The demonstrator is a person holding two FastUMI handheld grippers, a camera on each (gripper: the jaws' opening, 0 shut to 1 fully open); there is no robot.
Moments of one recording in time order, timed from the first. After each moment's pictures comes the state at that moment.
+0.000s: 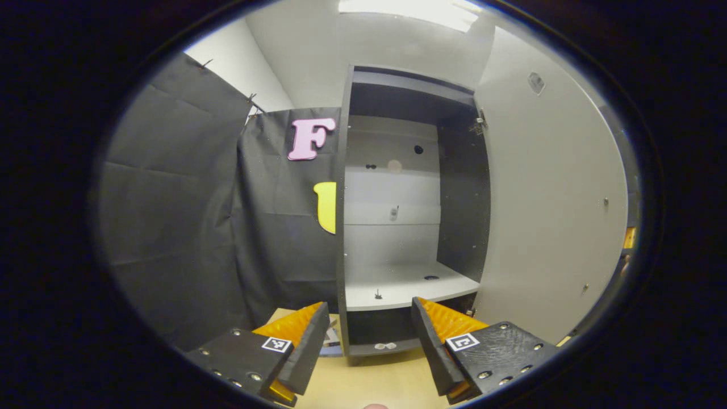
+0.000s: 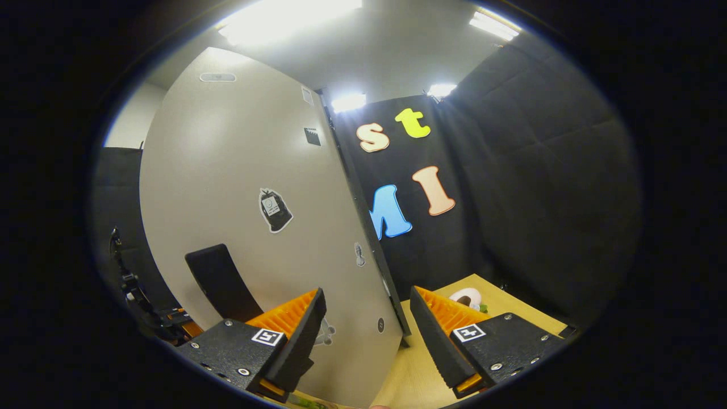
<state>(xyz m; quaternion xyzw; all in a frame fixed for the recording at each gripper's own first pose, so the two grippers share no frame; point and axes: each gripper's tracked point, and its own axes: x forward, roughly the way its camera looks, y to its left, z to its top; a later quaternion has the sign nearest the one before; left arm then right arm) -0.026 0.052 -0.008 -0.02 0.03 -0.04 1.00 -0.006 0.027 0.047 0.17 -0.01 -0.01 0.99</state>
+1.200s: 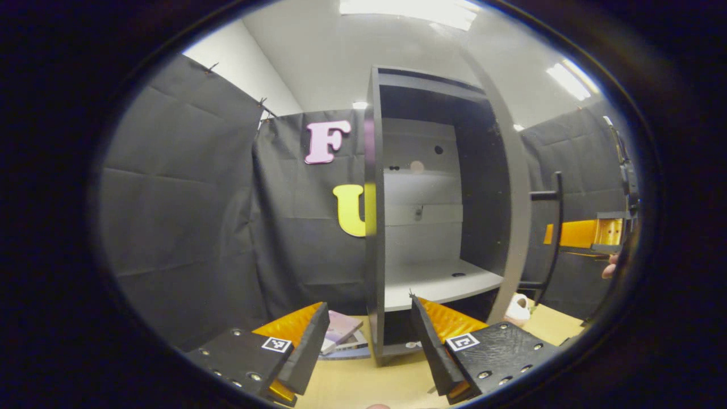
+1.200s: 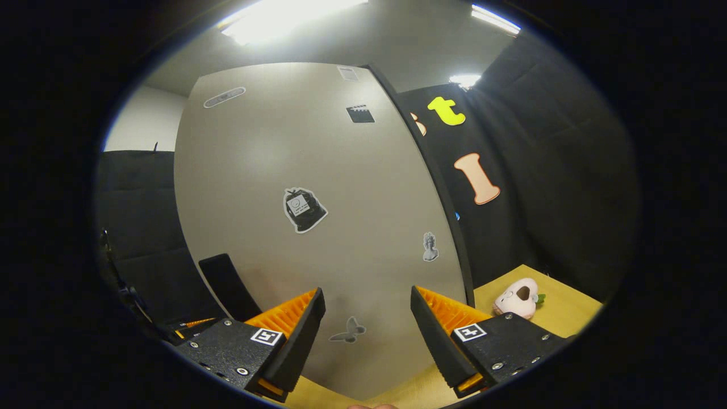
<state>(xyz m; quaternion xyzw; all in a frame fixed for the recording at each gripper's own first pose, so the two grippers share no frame) -0.034 0.106 0.000 0.00 0.02 0.00 1.00 0.069 0.124 0.066 0.17 -0.01 0.06 0.98</state>
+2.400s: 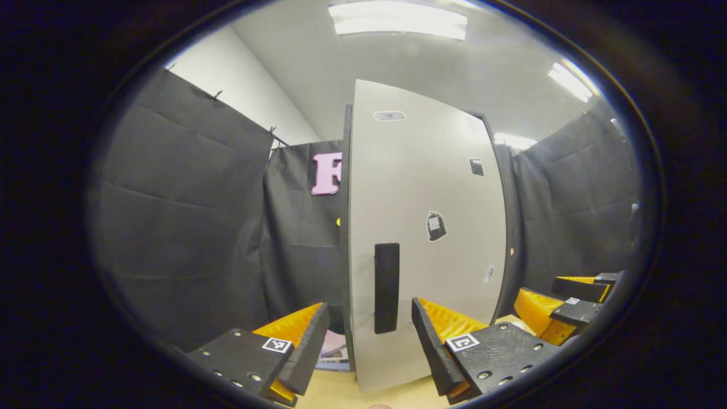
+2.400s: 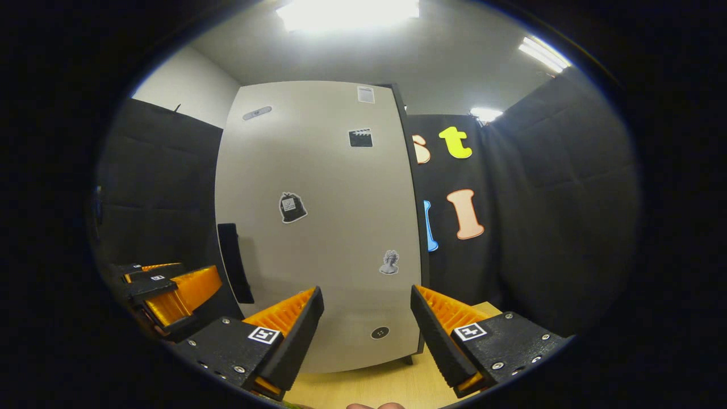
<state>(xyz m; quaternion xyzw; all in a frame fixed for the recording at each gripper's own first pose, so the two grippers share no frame) -0.058 -0.002 0.058 0.00 -0.03 0.05 1.00 0.036 0.098 0.054 0.05 -0.05 0.02 1.00</state>
